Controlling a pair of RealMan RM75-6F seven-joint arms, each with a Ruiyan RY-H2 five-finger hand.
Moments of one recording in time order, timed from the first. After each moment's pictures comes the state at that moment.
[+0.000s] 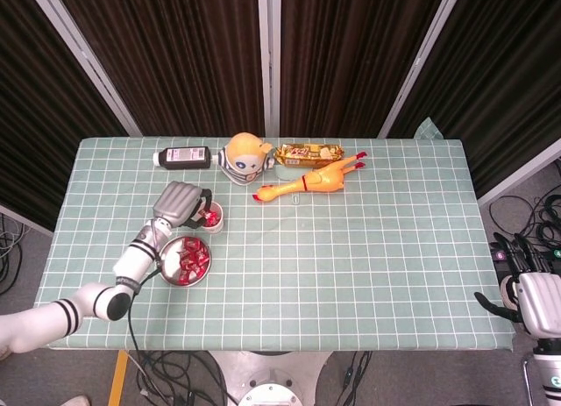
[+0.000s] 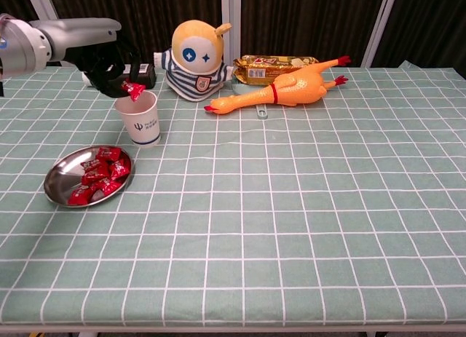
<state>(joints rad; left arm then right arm) -0.85 -1.48 -0.25 -1.31 1.04 0.74 0.21 0.07 -1.03 0.06 -1.63 -1.54 1.50 0.19</state>
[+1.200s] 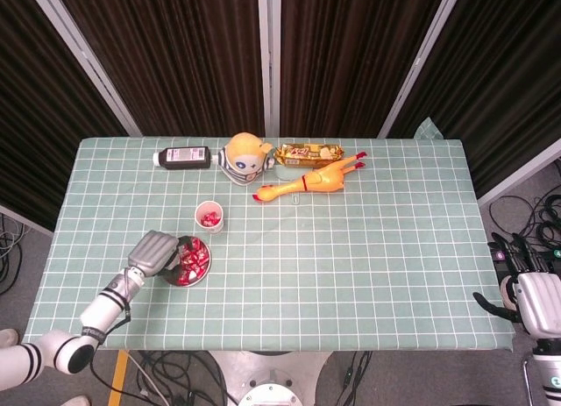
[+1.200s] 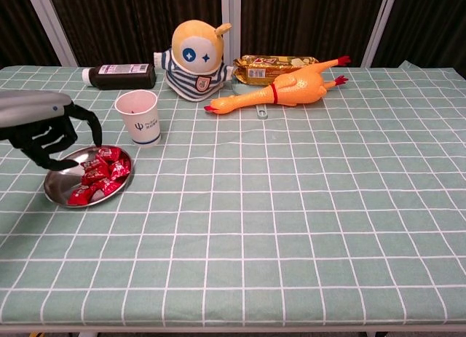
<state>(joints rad) -0.65 -1.40 -0.02 -1.45 1.25 0.87 0.11 0.08 -1.02 0.06 -1.62 -1.56 1.51 0.20</state>
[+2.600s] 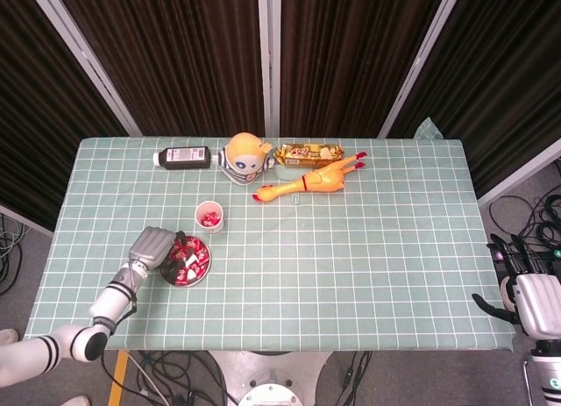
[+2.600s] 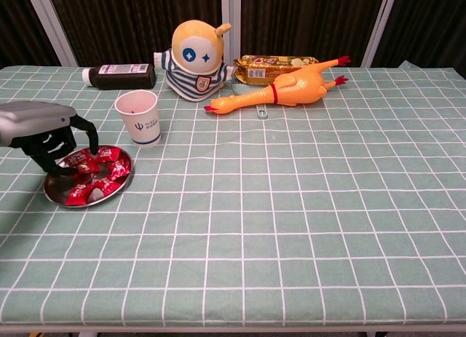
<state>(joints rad) -0.67 -1.50 -0.06 -1.32 1.10 0.82 0.23 0.07 -1.03 0.05 -1.63 -1.56 1.51 0.19</state>
